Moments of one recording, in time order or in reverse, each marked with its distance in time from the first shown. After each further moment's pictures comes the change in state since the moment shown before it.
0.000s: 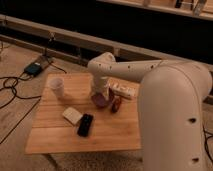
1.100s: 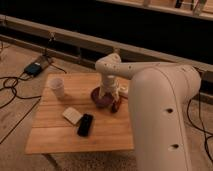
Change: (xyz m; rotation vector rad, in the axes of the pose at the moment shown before) arm -0.009 -0.062 0.030 0.144 0.099 0.084
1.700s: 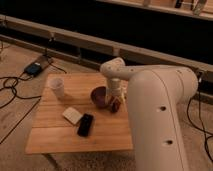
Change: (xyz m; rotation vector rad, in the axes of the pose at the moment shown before) arm 0.010 -0.045 0.023 0.083 0.074 0.075
